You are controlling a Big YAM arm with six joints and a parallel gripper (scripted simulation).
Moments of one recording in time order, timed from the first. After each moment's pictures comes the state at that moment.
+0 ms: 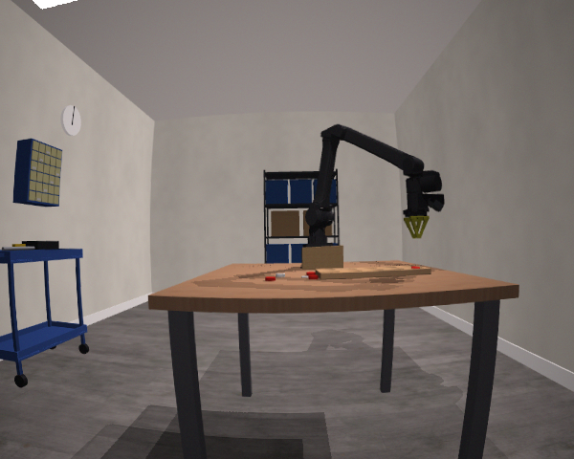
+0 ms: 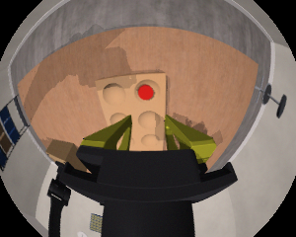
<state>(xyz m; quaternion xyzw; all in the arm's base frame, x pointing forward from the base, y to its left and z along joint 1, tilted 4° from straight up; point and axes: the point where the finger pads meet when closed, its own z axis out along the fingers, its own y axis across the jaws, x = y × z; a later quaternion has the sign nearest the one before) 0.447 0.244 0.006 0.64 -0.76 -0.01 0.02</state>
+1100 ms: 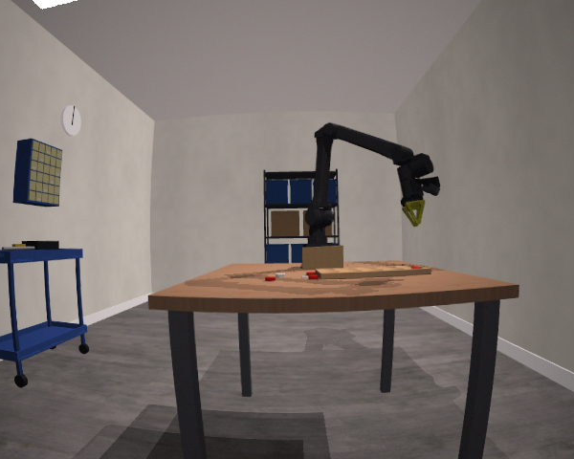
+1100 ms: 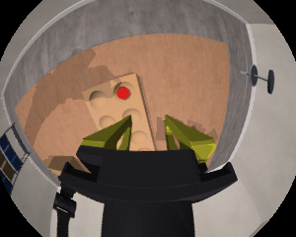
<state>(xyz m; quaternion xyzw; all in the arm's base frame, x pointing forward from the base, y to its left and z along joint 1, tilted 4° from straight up) 0.486 0.226 0.046 0.59 -0.81 0.01 -0.06</state>
